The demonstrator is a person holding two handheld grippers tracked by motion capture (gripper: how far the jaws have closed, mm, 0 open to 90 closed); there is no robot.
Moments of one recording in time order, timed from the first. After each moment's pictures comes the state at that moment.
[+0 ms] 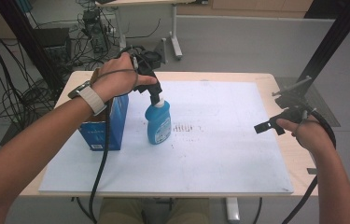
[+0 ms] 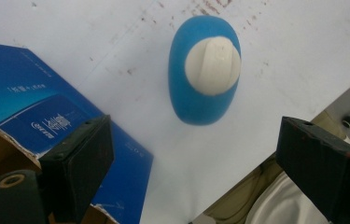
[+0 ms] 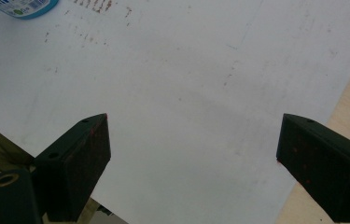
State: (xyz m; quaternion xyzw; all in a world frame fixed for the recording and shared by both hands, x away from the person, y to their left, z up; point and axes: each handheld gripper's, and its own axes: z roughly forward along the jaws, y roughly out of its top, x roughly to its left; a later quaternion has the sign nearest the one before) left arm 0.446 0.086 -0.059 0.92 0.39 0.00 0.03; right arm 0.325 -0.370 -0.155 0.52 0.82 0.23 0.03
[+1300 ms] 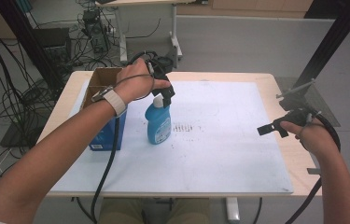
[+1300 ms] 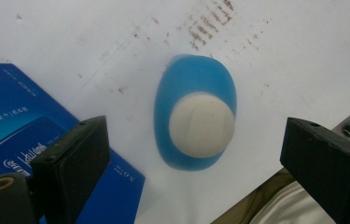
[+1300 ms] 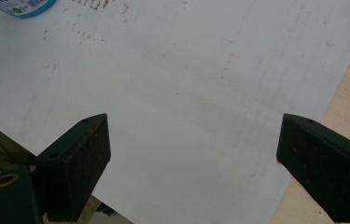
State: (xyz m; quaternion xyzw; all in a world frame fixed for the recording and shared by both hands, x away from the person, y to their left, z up) left arm 0.461 0.061 -0.083 0.92 0.39 -0.01 0.03; right arm 0.317 -0.379 -0.157 0.52 0.82 0.24 0.03
